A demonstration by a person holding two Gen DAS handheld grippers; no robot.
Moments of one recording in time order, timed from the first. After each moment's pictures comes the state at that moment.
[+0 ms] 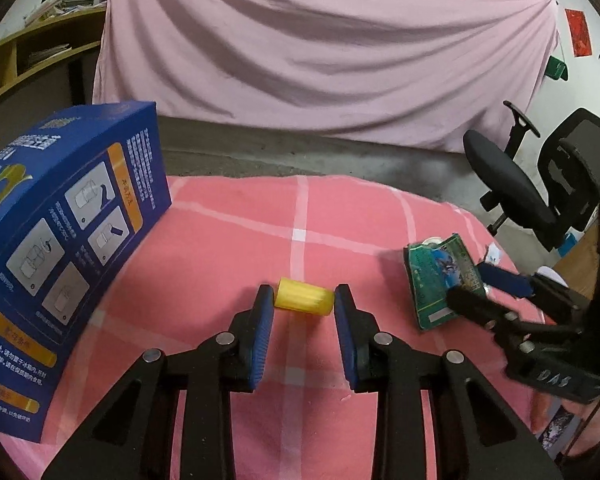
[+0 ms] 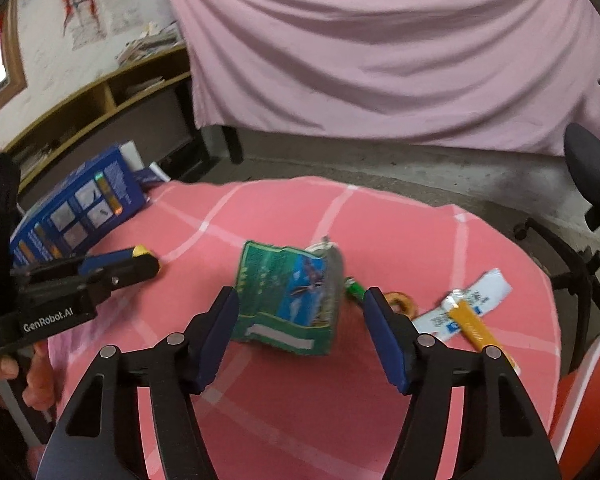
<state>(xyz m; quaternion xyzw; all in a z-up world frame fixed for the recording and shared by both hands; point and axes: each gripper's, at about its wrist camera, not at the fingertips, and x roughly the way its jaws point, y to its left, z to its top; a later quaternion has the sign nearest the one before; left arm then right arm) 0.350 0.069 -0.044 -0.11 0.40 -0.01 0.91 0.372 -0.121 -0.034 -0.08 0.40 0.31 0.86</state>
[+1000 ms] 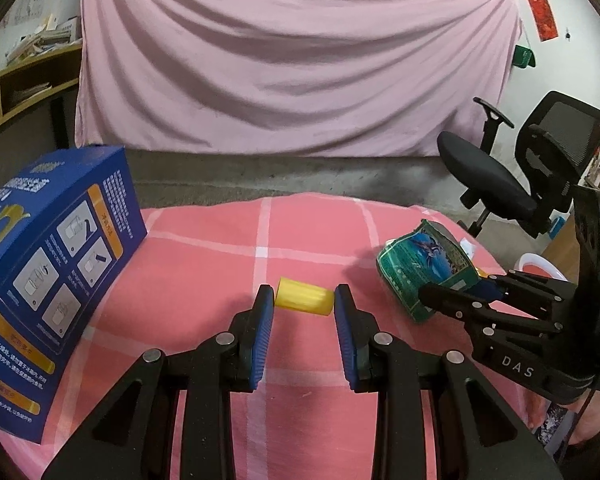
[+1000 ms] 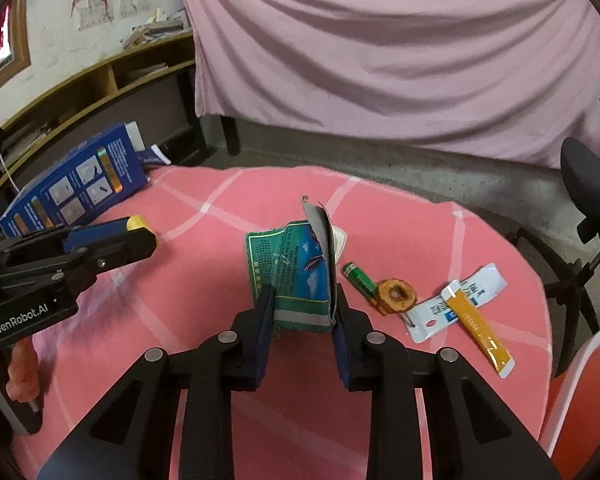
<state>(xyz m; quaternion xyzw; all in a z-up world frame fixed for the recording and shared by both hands) 0.335 0.047 -0.037 -0.07 0.35 -0.05 0.93 0.357 -0.122 -0.031 -0.10 0.38 0.29 0.87</state>
